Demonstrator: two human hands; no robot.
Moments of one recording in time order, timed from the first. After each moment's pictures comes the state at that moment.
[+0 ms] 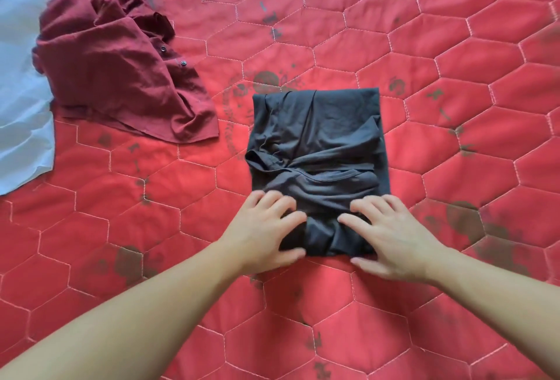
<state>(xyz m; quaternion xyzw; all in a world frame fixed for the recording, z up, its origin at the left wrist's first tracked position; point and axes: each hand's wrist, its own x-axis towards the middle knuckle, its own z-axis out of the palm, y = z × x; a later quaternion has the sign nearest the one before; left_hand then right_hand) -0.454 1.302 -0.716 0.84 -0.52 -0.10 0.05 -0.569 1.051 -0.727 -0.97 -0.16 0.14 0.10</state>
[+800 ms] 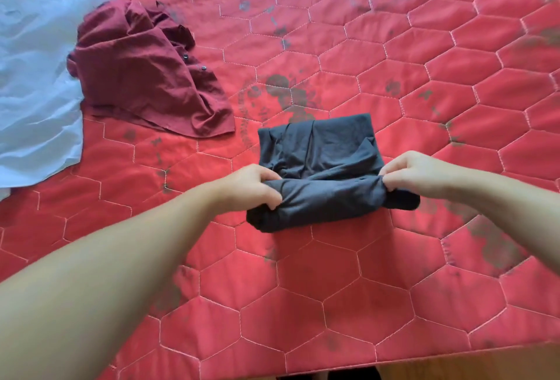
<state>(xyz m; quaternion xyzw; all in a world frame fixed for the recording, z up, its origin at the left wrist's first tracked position) -0.410 1.312 -0.645 0.81 -0.15 -0.49 0.28 -0.519 1.028 -0.651 -0.82 0.17 0.32 0.44</state>
